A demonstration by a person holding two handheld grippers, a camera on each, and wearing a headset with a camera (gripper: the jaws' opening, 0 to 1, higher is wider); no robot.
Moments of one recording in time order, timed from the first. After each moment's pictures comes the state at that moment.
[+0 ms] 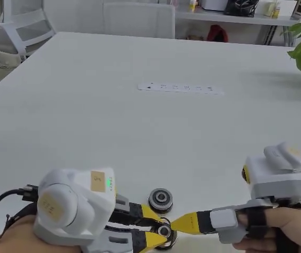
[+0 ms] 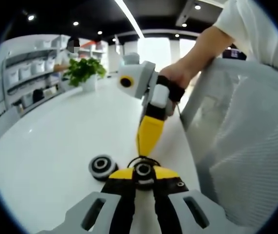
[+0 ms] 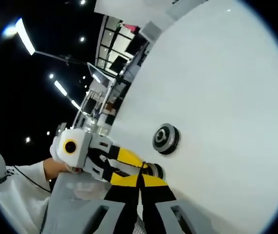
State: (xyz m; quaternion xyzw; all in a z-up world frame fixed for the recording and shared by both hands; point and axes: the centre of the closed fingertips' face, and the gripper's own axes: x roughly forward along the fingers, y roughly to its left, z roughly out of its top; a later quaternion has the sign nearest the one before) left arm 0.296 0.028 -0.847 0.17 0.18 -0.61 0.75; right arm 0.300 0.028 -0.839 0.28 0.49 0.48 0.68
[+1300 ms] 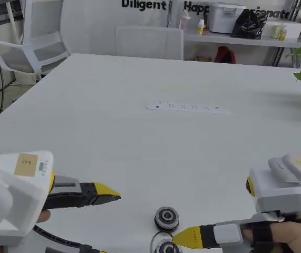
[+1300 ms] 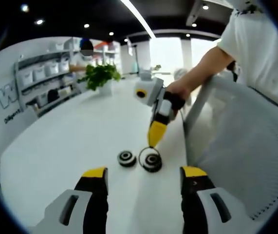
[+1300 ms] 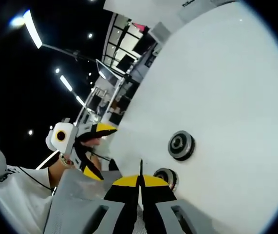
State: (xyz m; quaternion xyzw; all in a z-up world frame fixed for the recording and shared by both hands) left arm 0.286 0.101 -0.781 0.17 0.18 -0.55 0.79; right arm 0.299 0.037 -0.814 0.26 0.46 0.51 0.68
